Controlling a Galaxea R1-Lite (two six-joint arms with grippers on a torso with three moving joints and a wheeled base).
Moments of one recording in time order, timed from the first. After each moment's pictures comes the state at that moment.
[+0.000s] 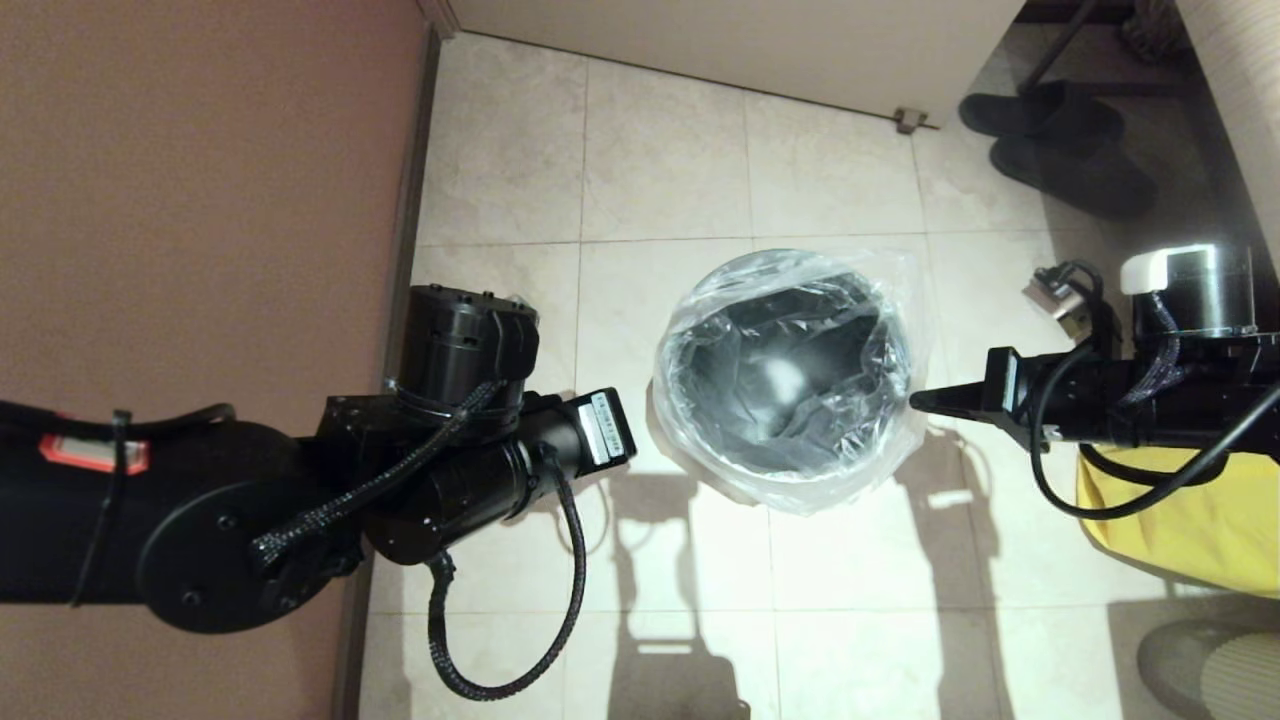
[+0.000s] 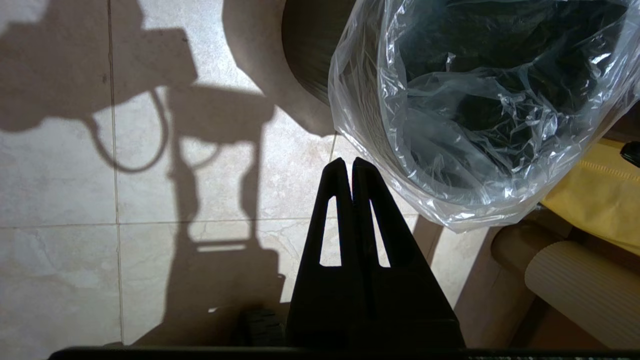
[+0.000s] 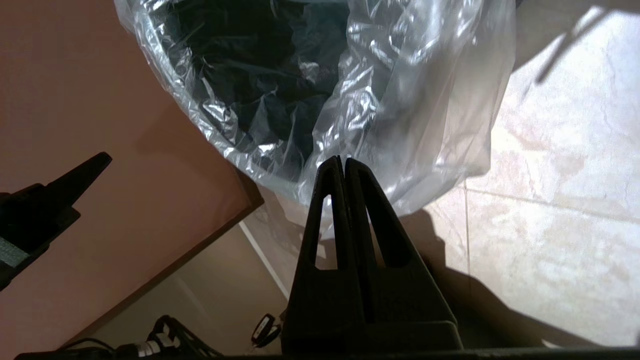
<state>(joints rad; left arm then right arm) -0.72 1.68 -0.95 -0.33 0.31 -0.57 0.13 1.73 -1.06 -0.21 0.57 0.48</state>
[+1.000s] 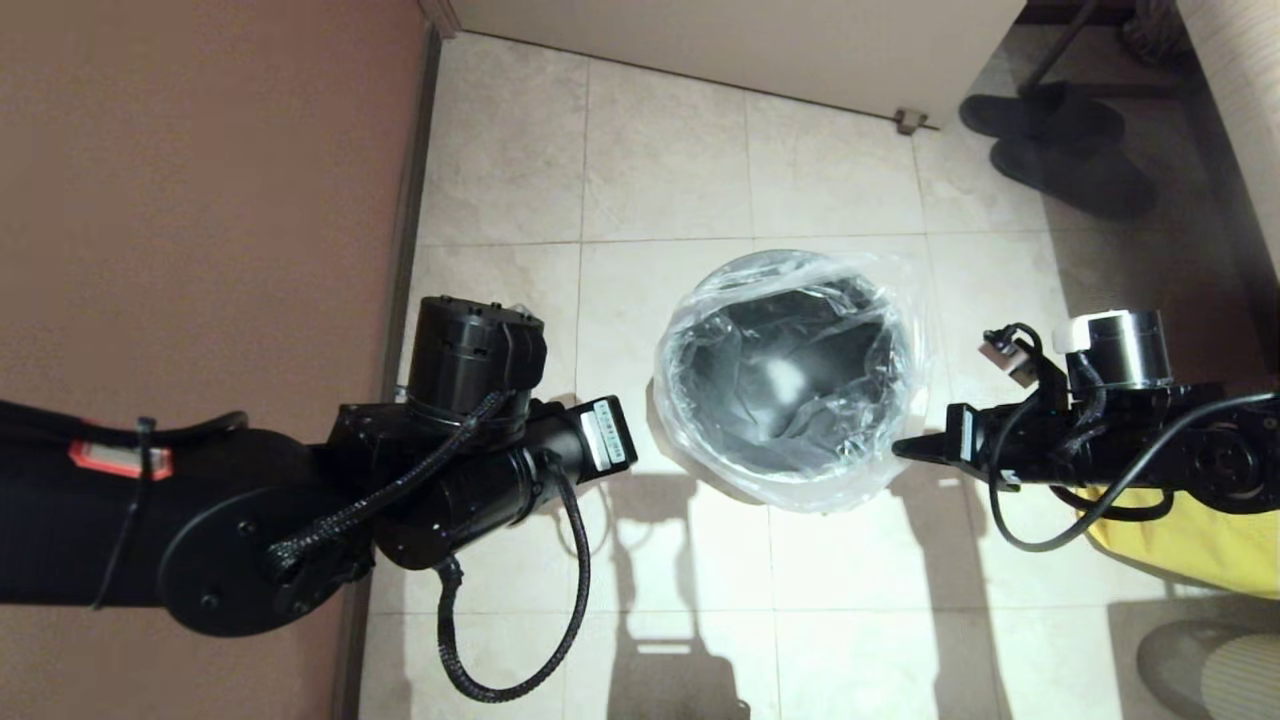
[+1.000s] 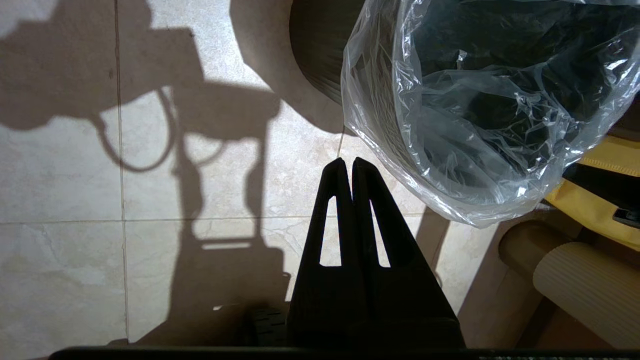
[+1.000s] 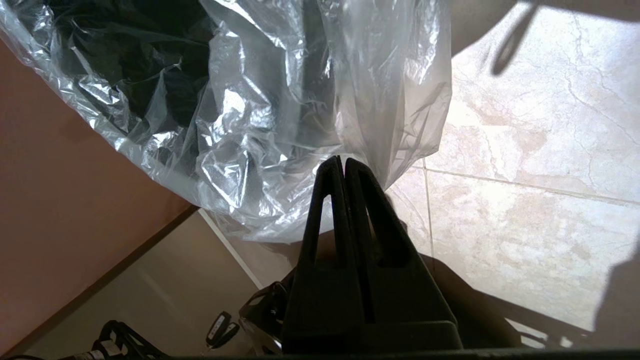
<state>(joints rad) -0.72 1.70 -0.94 -0.34 0.32 -0.57 0.13 1.86 -1.00 -0.27 0.51 0.41</state>
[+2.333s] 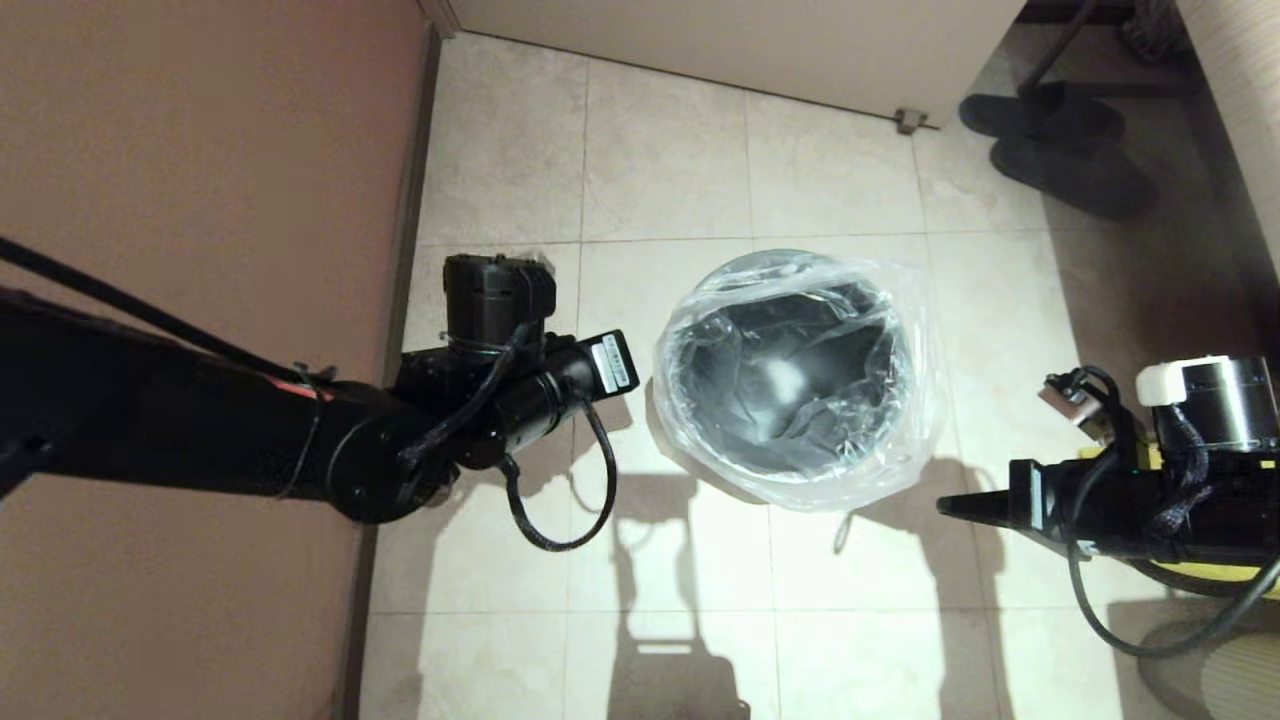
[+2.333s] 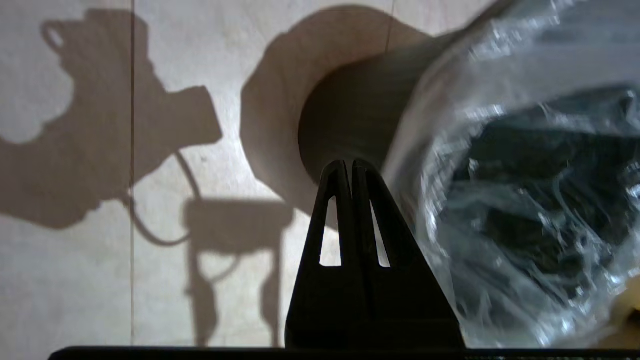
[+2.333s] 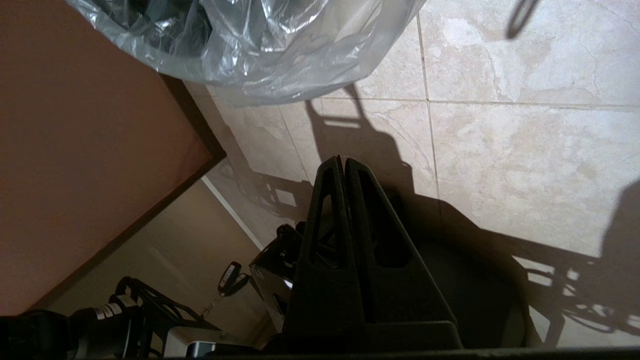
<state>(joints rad) -0.57 1.89 -1.14 -0.51 0.24 -0.40 0.12 1.64 -0.73 -0.27 0.52 0.42</state>
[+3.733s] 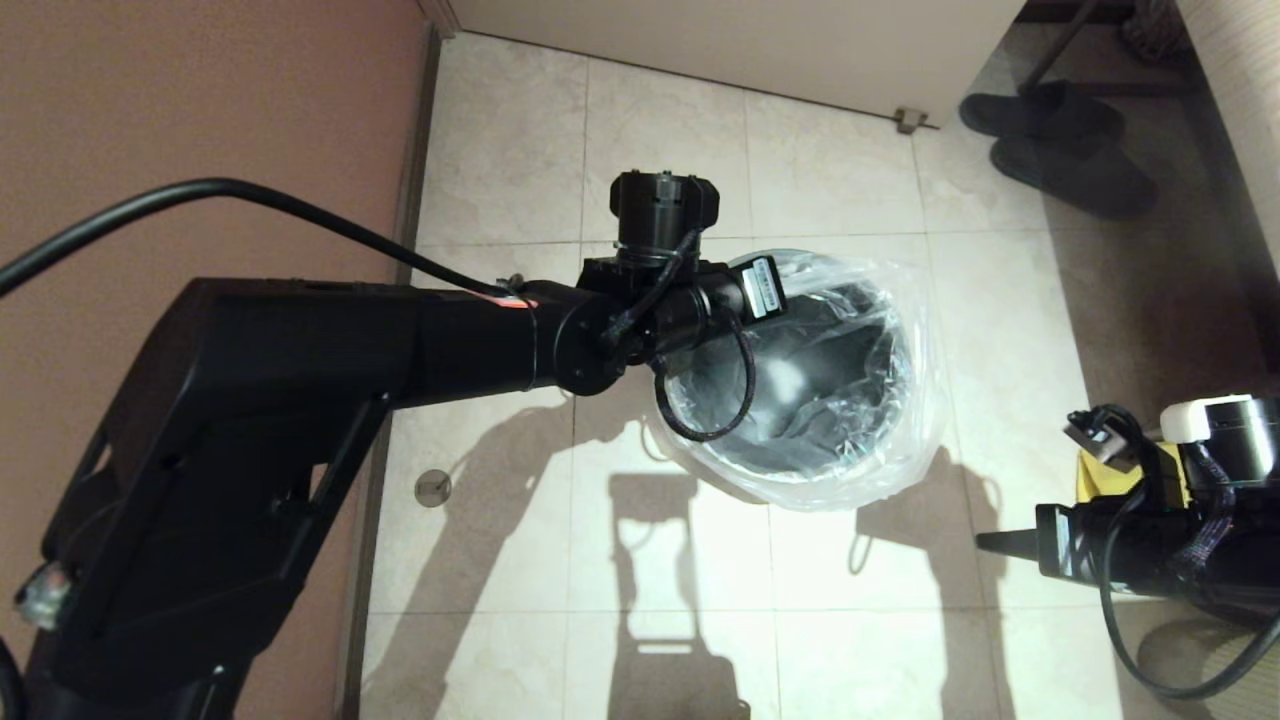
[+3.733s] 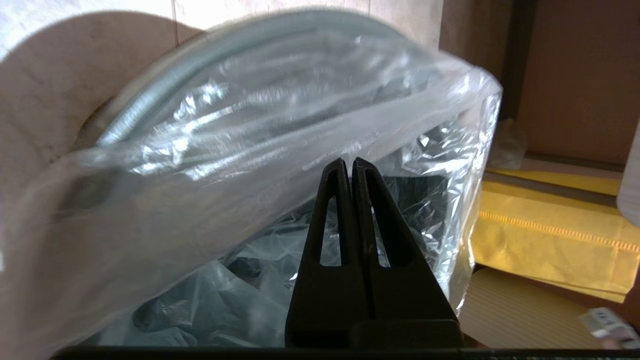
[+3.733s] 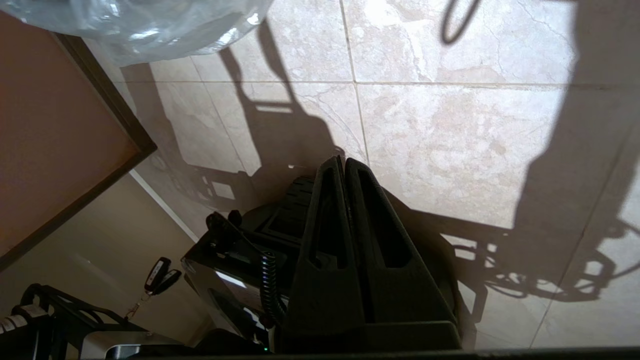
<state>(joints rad) -0.70 2.26 -1.96 -0.13 0.02 -0.46 0.06 1.62 -0.63 -0.27 0.44 0.27</state>
